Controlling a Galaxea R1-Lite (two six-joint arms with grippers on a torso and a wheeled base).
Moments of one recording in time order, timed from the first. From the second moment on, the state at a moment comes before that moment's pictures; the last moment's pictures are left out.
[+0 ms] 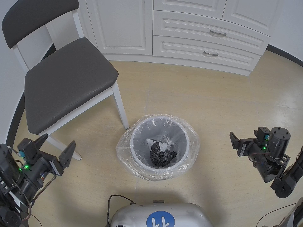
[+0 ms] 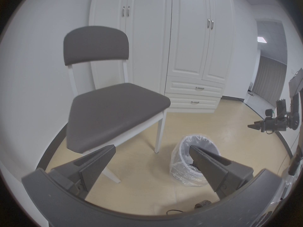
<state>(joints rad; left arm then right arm) -0.36 1.40 -0.02 -1.32 0.20 0.00 0.38 1.80 -0.23 -1.43 -0.45 0.05</state>
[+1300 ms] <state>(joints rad) -0.10 0.31 -0.30 -0.25 0.21 -0.01 0.18 0.42 -0.08 -0.58 -0.61 0.00</state>
